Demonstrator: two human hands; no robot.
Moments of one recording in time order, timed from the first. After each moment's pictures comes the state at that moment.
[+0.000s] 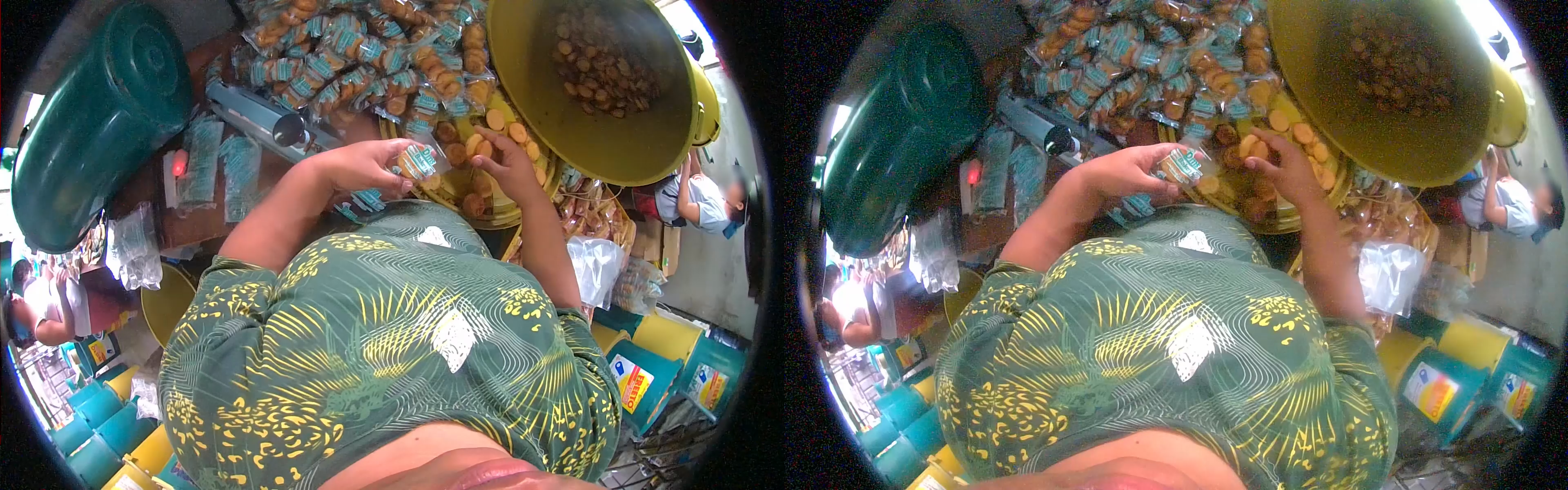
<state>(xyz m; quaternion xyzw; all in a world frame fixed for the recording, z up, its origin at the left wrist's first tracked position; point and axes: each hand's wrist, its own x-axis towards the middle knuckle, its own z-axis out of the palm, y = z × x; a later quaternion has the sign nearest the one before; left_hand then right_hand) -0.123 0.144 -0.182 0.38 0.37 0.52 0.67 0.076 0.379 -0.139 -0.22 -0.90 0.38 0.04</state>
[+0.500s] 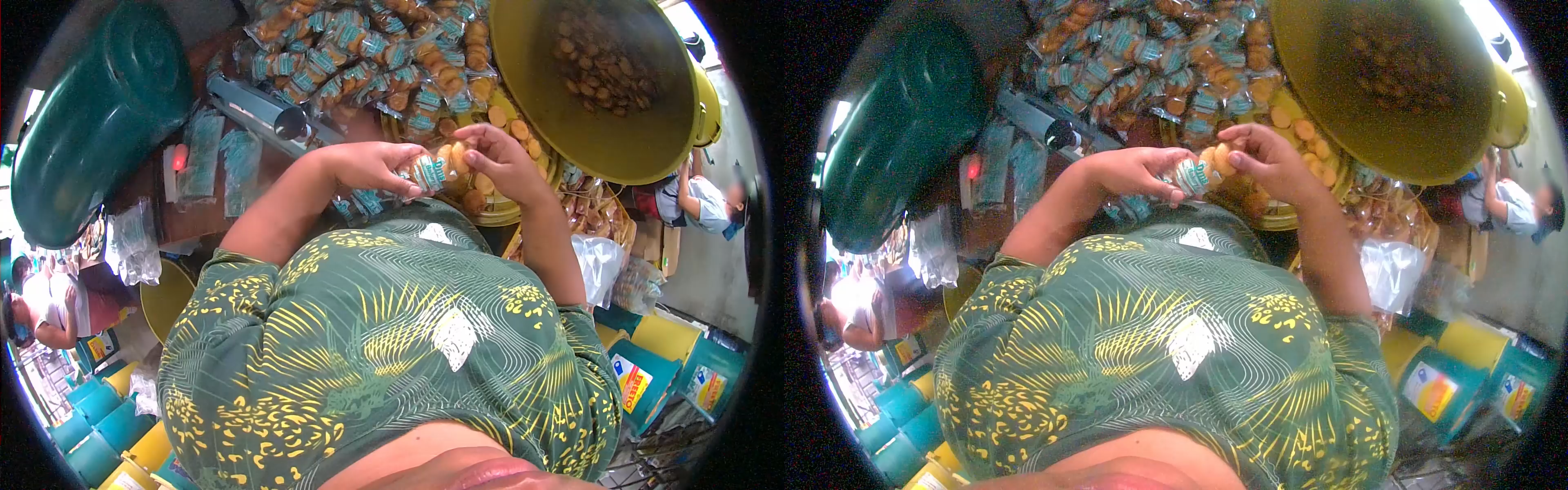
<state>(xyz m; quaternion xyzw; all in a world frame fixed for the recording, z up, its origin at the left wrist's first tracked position) -0.120 0.149 -0.166 0.48 0.39 0.44 0.65 0.058 0.344 -0.103 -0.10 -0.69 0.72 -0.03</state>
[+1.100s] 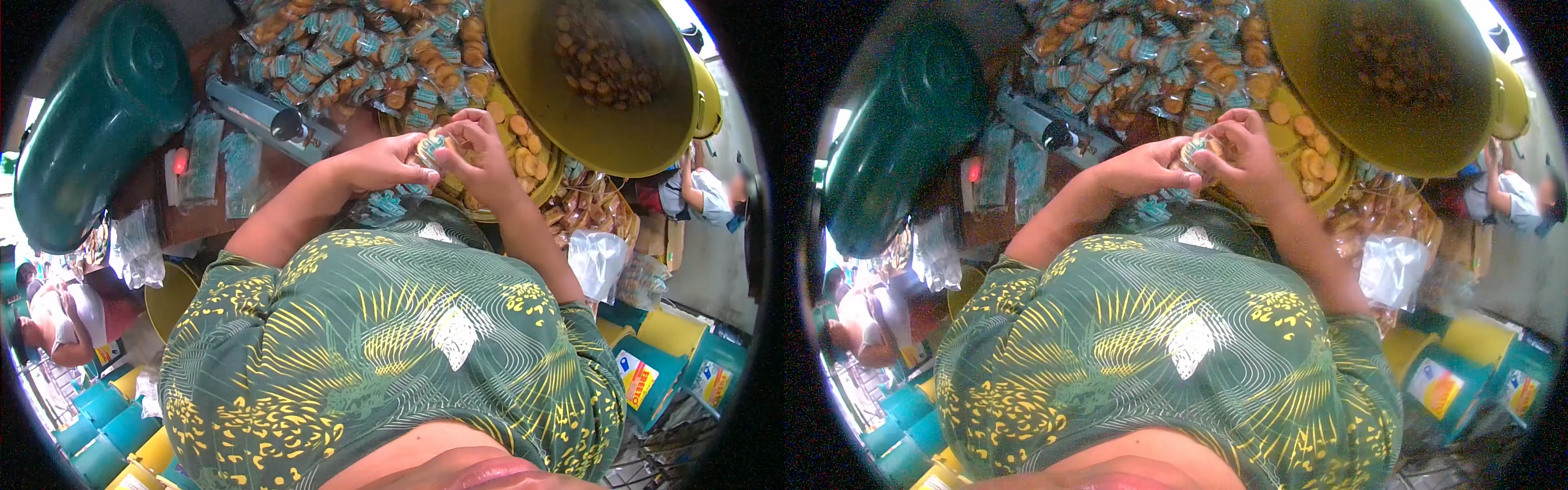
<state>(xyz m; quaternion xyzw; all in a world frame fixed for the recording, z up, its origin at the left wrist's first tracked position) -0.099 0.159 -0.163 0.38 0.42 0.53 0.63 0.046 0.305 -0.112 -0.07 -0.90 0.36 0.22</state>
